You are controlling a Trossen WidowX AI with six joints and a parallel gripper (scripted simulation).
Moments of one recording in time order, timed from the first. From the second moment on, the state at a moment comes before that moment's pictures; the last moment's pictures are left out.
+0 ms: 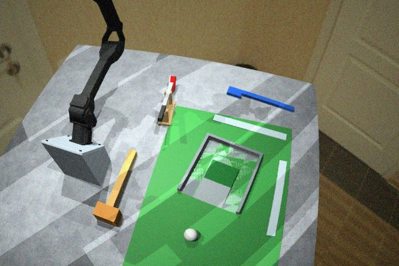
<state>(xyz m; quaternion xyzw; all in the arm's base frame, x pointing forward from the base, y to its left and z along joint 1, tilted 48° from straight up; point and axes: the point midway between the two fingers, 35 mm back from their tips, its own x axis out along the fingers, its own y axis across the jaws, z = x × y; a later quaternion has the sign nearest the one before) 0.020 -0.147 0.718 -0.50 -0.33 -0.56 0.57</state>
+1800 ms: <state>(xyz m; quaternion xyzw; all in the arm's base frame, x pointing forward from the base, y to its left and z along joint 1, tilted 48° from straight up) 0.321 0.029 0.228 -0.37 0.20 0.45 0.79</state>
